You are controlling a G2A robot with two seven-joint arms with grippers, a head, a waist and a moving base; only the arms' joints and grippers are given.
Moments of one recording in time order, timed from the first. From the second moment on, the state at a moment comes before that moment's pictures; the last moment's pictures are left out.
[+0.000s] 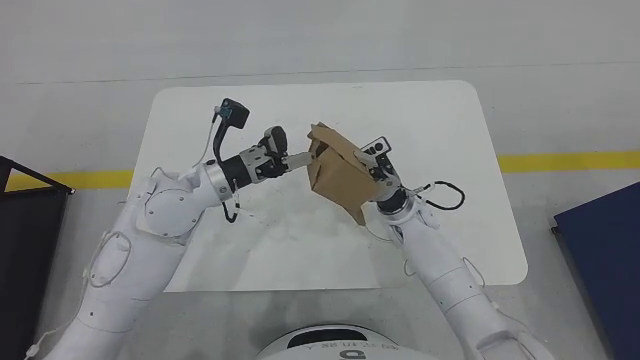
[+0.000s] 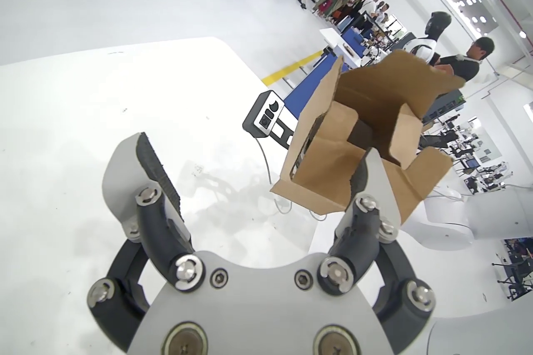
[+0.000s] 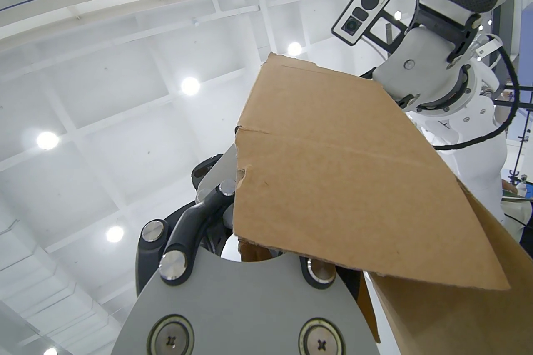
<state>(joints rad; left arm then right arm) 1.37 -1.03 -1.26 -1.86 0.30 -0.35 -0.60 -1.30 -1.45 1.17 -1.12 1.25 -0.14 1.37</state>
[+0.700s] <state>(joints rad) 1.32 -1.03 -1.25 -1.87 0.35 -0.27 -0.65 -1.28 -1.46 1.18 -1.10 1.21 -0.17 1.36</state>
